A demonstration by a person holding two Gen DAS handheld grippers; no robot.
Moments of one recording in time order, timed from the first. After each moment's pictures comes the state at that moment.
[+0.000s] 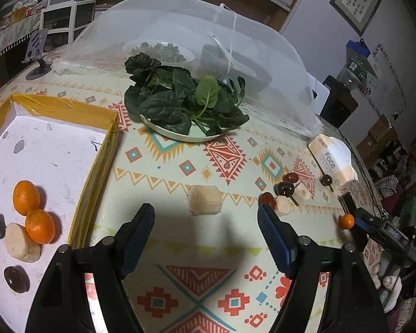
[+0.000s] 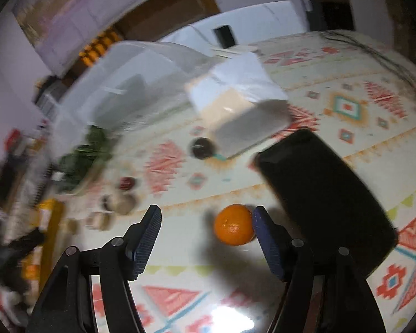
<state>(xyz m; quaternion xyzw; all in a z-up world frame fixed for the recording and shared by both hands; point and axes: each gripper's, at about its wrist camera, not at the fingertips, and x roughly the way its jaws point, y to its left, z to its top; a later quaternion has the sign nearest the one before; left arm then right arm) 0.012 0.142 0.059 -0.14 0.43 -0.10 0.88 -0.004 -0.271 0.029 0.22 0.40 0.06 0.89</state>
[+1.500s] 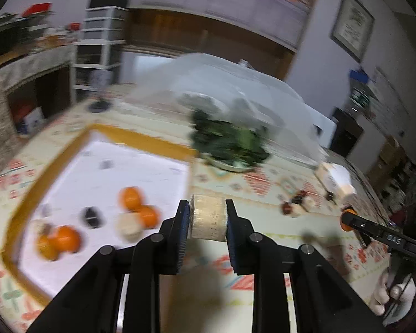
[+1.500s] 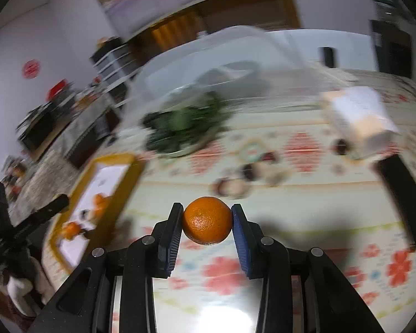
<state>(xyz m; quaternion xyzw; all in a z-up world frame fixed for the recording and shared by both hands) -0.099 0.236 0.116 -0.13 0.33 -0.03 0.93 -0.046 -0.067 0.089 0.12 0.39 0.20 0.89</state>
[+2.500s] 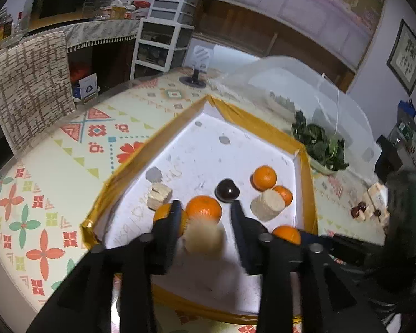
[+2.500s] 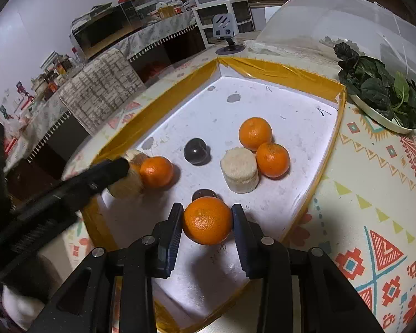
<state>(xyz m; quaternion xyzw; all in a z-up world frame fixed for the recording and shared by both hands) -0.141 0.368 0.064 -0.20 0.35 0.08 0.91 -0.050 0.211 0.020 -0.04 0.46 0.35 0.81</state>
